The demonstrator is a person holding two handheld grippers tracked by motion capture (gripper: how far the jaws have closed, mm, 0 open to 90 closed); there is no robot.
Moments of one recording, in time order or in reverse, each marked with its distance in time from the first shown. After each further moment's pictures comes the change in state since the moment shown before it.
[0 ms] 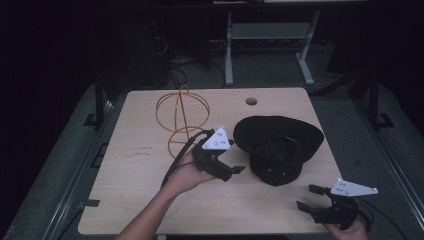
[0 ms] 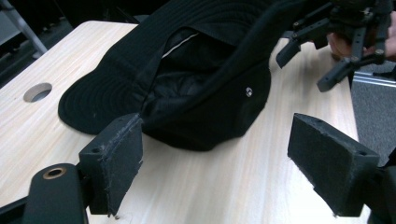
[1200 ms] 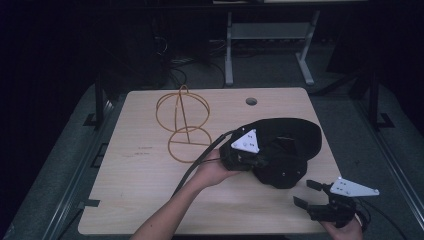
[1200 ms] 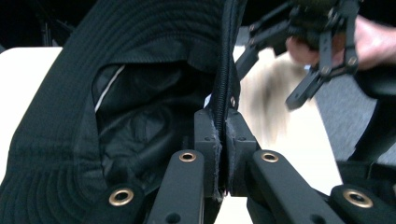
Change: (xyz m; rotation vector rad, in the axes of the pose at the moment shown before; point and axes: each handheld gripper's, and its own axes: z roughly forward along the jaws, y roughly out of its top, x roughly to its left) left arm -0.014 0.028 0.046 -0.022 -0.186 0.081; right arm 0.011 0.011 0.001 -0.101 -0.021 -0.024
